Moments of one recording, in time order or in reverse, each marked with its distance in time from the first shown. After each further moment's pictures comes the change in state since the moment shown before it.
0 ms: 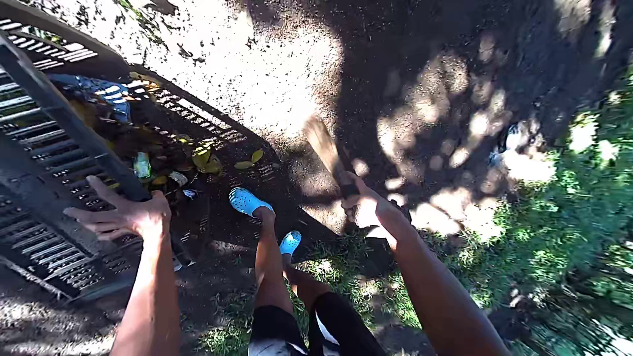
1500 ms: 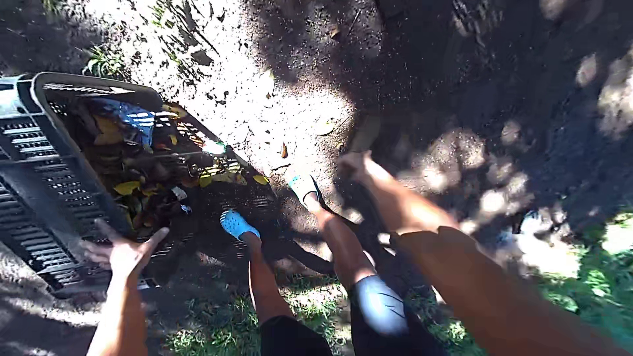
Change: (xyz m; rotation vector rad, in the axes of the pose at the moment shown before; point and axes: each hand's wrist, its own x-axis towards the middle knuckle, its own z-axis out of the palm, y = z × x) left_hand -0.023 0.023 -0.067 -0.032 -0.403 -0.139; right_hand 0.179 -0.264 -0.077 -0.282 0.232 -0.031
